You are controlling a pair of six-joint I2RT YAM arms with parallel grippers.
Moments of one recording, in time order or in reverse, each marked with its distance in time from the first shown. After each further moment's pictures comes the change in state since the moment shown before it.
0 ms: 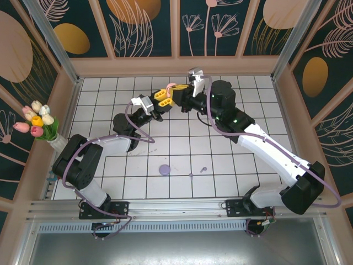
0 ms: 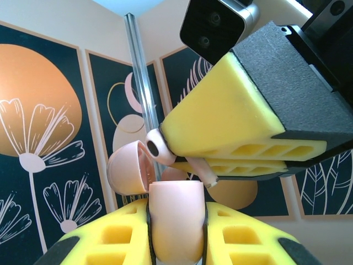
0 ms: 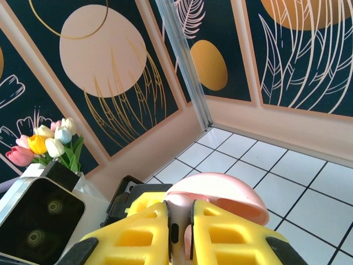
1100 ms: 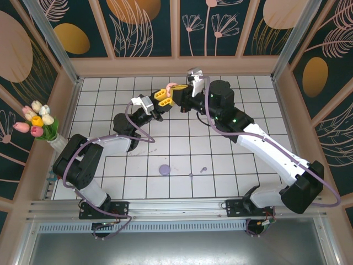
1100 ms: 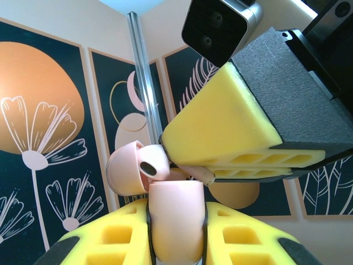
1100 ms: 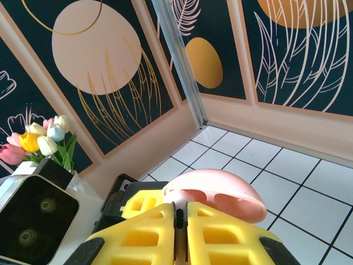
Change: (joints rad) left arm 0.000 0.004 0.000 -0.003 -0.008 0.000; right arm 0.003 0.008 0.007 -0.008 0.020 -0.011
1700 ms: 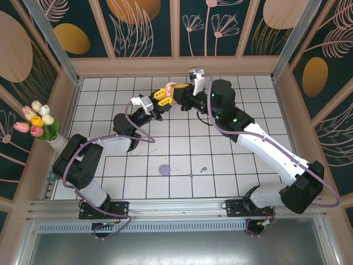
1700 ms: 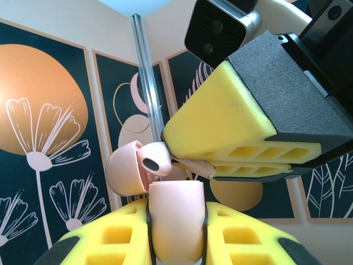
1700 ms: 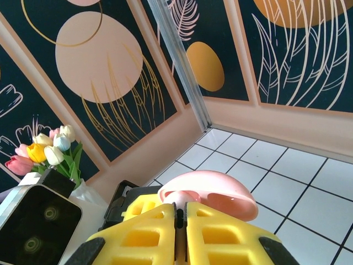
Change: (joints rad) left arm 0.000 0.000 0.000 0.004 -0.016 0.000; right arm -0.011 0.000 -0.001 0.022 -0.012 0.056
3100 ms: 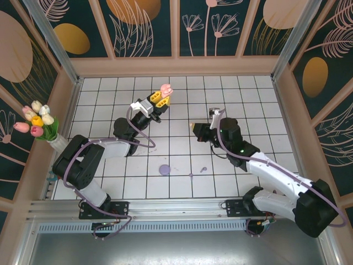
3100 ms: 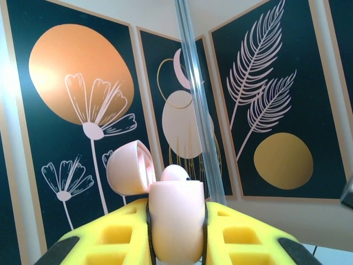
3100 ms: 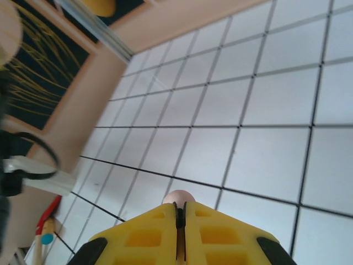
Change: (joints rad) left arm 0.000 -0.009 -0.100 -0.001 -0.167 0.121; right arm -0.065 -0.251 -0.656 0.111 0.122 0.301
